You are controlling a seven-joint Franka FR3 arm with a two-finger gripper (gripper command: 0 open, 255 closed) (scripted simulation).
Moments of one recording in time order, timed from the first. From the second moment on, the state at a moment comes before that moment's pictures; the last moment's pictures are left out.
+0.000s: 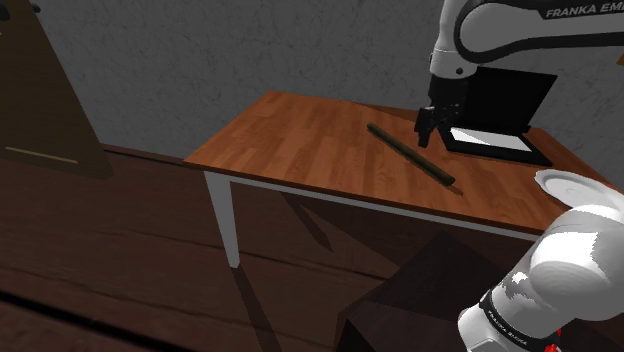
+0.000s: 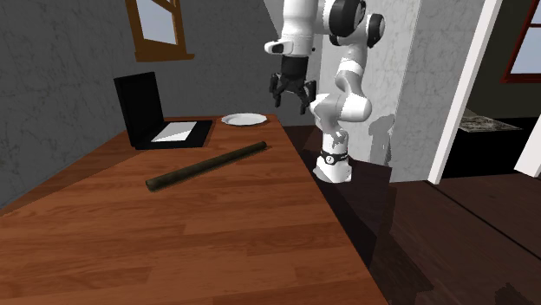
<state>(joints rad) -0.03 -0.65 -0.08 -2.40 -0.17 1.69 0.02</state>
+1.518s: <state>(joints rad) -0.14 0.06 -0.32 -2.08 -0.07 2.13 -0.17</state>
